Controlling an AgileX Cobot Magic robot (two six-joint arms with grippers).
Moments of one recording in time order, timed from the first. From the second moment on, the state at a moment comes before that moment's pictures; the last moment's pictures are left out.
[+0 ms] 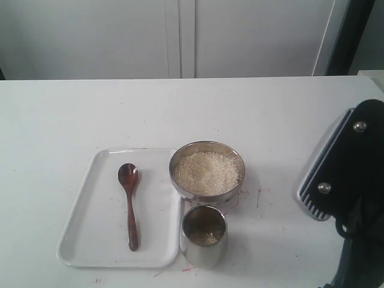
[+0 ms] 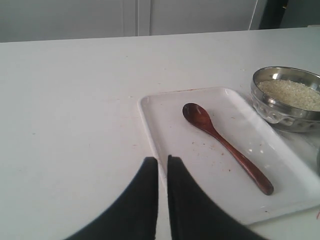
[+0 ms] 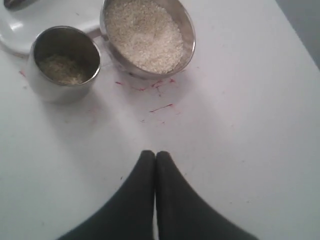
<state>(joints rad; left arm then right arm) -0.18 0.00 0.01 -0.16 0.08 -0.01 1.01 0.82 -0.68 -0.66 0.95 0.37</state>
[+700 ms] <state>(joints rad) -0.18 0.00 0.01 -0.16 0.08 -0.01 0.56 0.56 -0.39 -0.57 0.18 0.37</state>
